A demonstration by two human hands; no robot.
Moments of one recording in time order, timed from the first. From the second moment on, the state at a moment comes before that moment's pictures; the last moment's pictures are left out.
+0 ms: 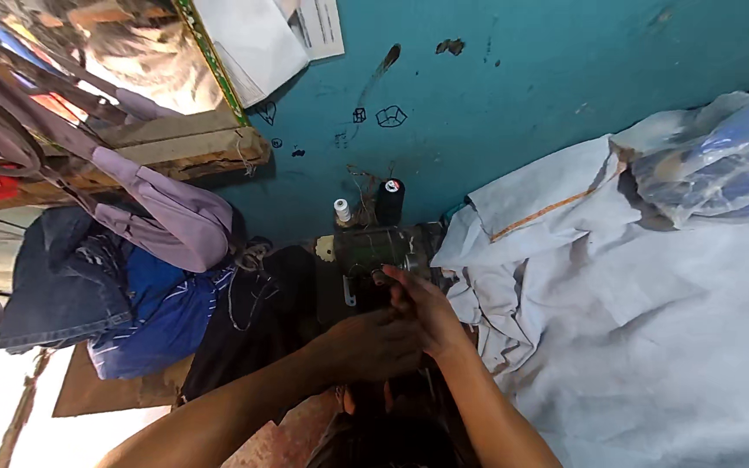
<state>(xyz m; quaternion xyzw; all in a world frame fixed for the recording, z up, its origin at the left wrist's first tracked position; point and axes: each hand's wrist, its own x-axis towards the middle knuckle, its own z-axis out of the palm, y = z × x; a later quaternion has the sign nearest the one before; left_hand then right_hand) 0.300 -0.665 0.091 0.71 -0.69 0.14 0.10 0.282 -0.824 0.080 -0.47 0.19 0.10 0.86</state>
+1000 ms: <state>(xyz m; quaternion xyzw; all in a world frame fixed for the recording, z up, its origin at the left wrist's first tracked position) 0.248 -0.680 0.102 0.59 0.04 -0.21 0.78 0.265 -0.894 0.037 -0.88 0.06 -0.08 0.47</state>
